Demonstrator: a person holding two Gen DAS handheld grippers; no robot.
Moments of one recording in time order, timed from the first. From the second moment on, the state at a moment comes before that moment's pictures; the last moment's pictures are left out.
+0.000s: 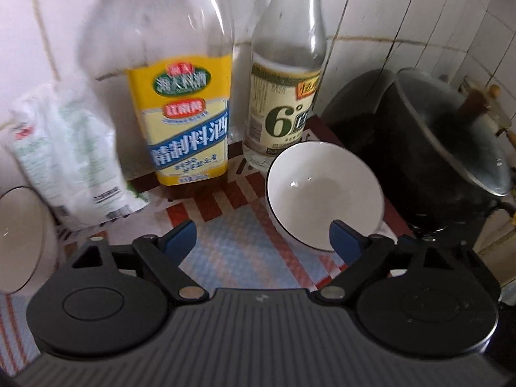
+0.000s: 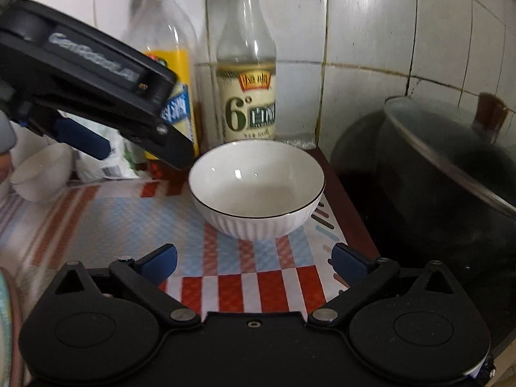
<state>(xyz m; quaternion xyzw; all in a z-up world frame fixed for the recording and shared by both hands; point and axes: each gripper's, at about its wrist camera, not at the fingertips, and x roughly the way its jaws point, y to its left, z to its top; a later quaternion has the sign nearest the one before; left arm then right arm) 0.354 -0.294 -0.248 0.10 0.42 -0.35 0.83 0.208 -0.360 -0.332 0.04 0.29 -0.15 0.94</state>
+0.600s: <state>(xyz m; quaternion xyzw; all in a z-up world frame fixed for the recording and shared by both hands) 0.399 -0.326 -0.291 0.07 0.47 -0.38 0.79 0.265 -0.375 -0.349 0.02 0.31 -0.16 0.94</state>
